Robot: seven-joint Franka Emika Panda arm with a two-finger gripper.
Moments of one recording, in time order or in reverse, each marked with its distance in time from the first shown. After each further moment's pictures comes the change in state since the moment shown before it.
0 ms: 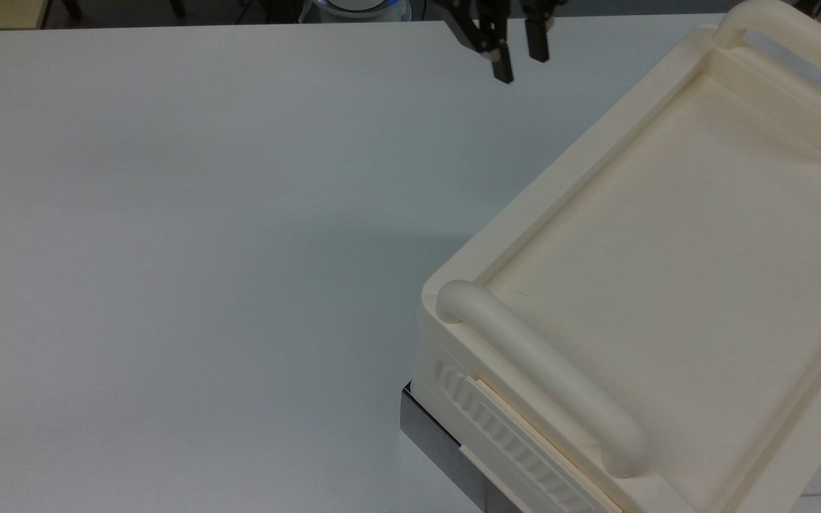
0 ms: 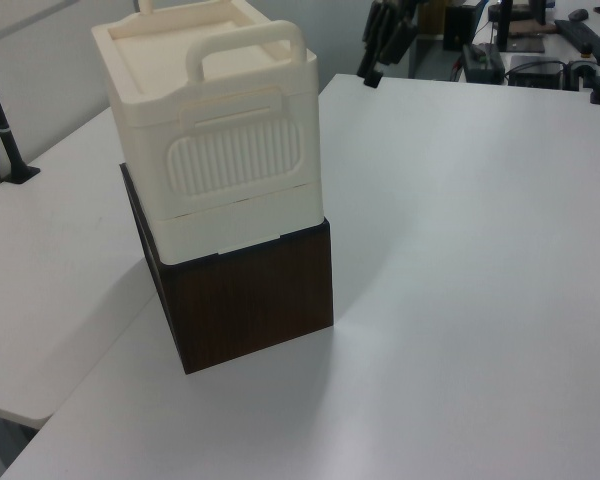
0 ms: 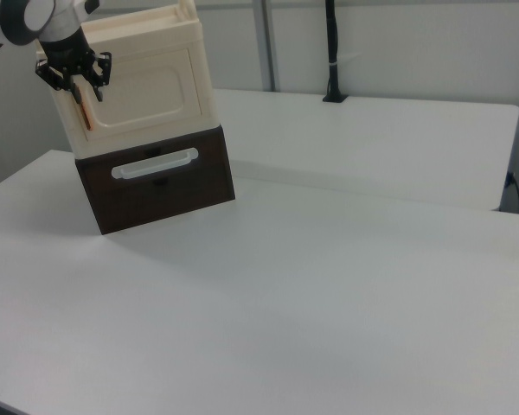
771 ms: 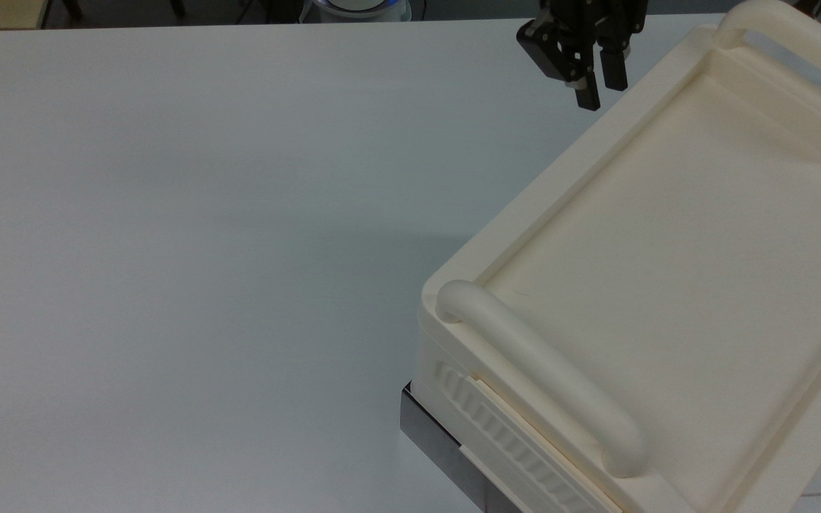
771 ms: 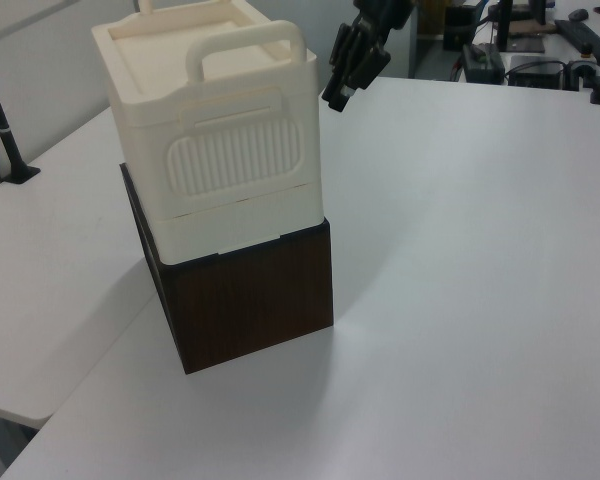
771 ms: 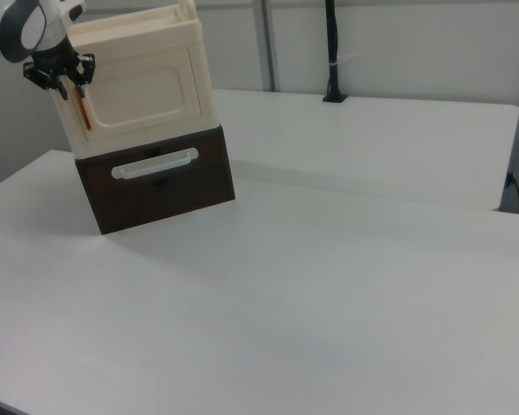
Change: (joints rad) arm 0.023 0.071 0.079 0.008 0.000 0.163 0.000
